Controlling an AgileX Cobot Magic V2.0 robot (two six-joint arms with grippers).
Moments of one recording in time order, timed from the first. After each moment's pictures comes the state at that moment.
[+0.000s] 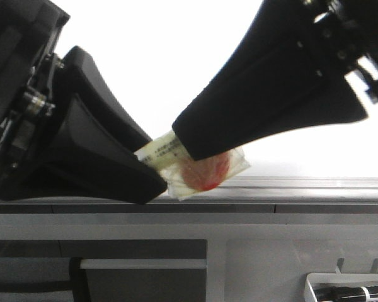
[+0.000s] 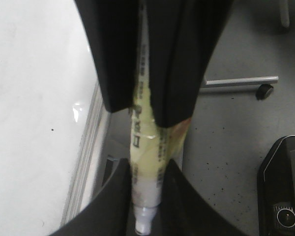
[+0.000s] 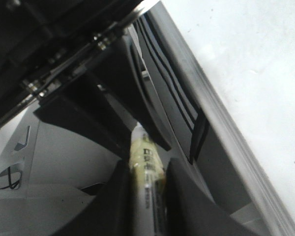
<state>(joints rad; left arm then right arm) -0.99 1.15 -0.63 -0.44 0.27 0.98 0.72 1.11 -0.70 0.91 0.51 -1.11</state>
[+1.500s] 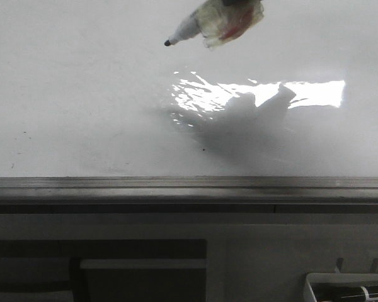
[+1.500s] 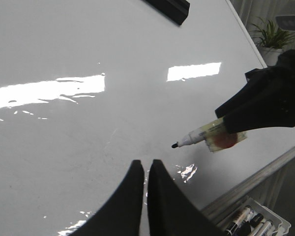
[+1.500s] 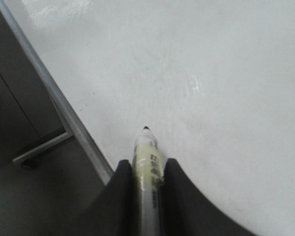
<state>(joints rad) -0.85 0.42 -0.31 -1.01 -0.09 0.90 0.57 1.09 -0.83 0.75 0.38 -0.88</state>
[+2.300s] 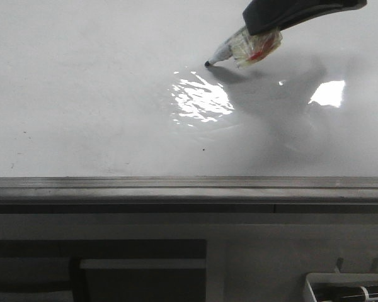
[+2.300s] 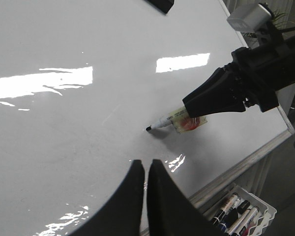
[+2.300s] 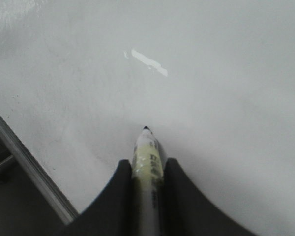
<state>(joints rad) -0.84 0.42 -0.31 -1.01 -0.04 0.90 0.46 1.17 -0.83 0.75 0.34 -0.85</state>
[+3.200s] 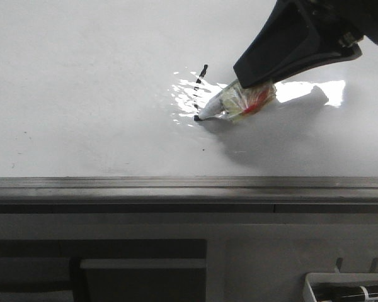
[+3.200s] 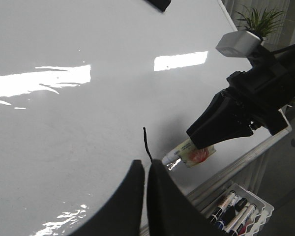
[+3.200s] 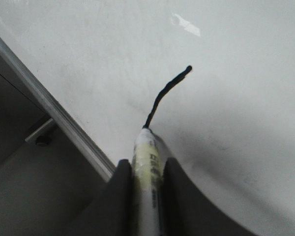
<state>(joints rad) -0.84 0.42 -0.31 -1.01 -0.03 0.90 0.46 1.20 -0.81 0.74 0.46 -0.78</state>
